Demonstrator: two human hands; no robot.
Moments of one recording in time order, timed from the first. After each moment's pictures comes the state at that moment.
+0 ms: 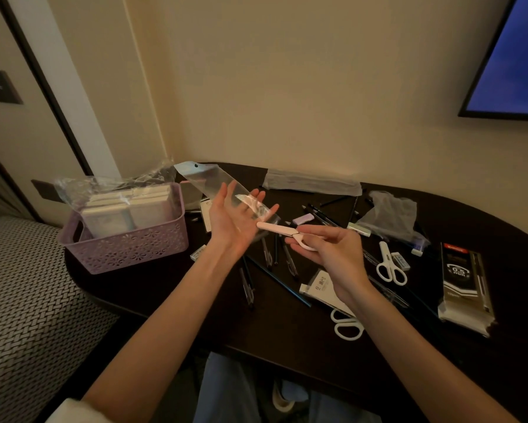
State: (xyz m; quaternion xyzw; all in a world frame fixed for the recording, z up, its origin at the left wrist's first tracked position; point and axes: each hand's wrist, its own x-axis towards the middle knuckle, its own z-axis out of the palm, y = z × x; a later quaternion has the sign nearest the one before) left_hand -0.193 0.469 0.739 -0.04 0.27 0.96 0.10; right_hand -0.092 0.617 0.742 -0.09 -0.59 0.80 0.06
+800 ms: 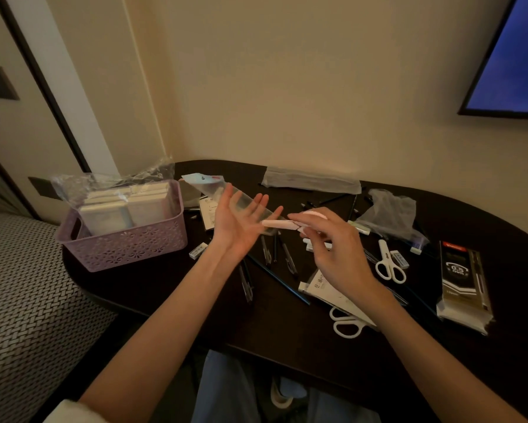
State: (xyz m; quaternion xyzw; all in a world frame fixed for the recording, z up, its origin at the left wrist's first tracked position) left_hand -0.185 0.471 0.738 -0.07 0.27 0.95 0.14; right_hand -0.100 0.632 0.732 0.19 -0.86 0.35 0.30
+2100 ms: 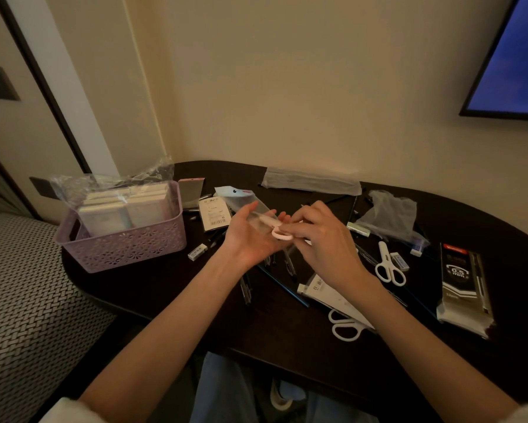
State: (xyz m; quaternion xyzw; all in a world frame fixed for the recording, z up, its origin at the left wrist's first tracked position) left_hand -0.172 0.483 0.740 -0.13 0.29 0.90 0.29; right_hand -0.121 0.630 0.732 0.25 -0.89 0.15 0.35
